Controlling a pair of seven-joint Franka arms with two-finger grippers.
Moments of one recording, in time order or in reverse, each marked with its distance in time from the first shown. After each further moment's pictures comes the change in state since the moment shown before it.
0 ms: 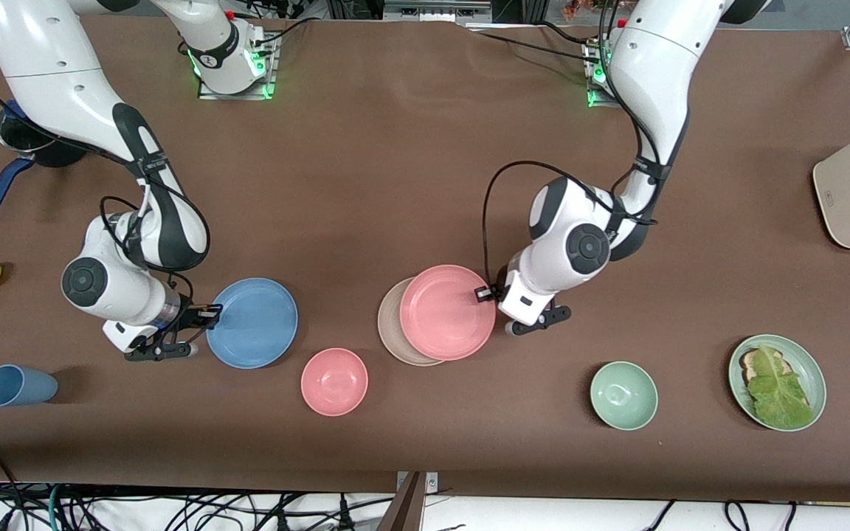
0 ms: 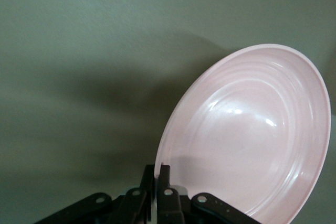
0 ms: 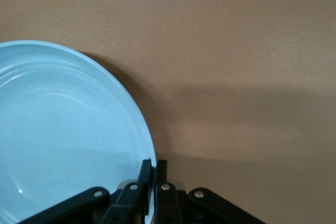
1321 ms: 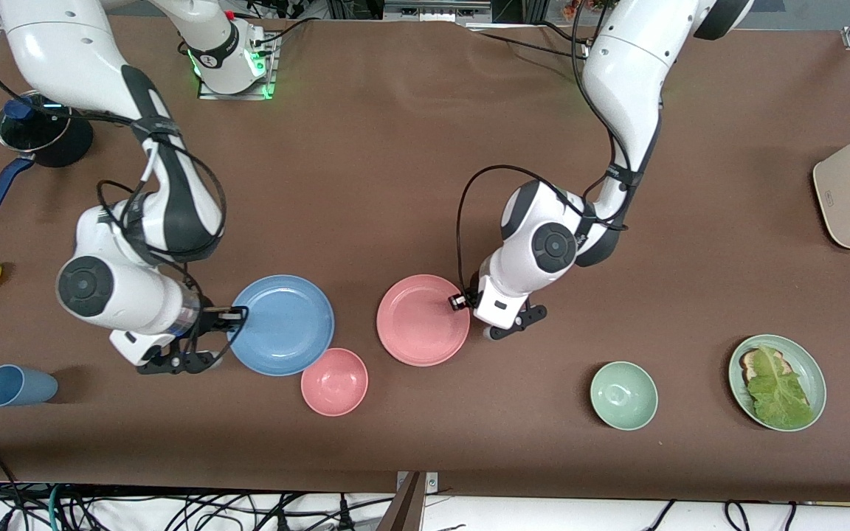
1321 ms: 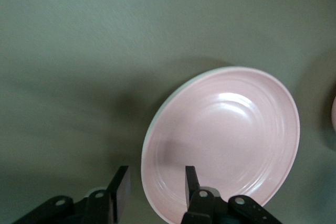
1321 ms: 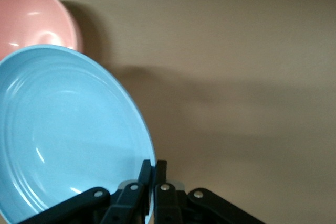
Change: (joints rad) left arm -0.027 0.072 0.029 0.146 0.000 -0.040 -0.127; right arm 0.153 -0.015 0.040 0.317 0.001 -0.365 0.233
